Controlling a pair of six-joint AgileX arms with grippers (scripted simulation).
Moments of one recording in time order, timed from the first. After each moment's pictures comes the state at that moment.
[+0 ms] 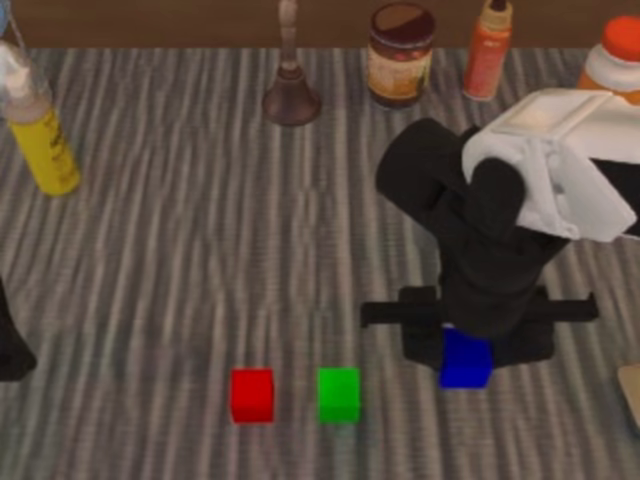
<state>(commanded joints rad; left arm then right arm) 0.02 0.00 0.00 0.00 0.00 0.00 0.73 1.79 1.26 -1.03 0.01 0.73</state>
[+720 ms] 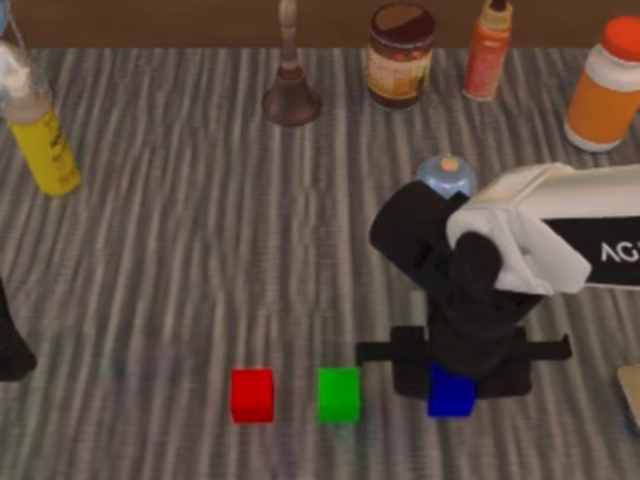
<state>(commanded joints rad) 0.02 0.00 0.00 0.00 0.00 0.00 0.73 1.90 1.11 -0.77 0.01 0.74</state>
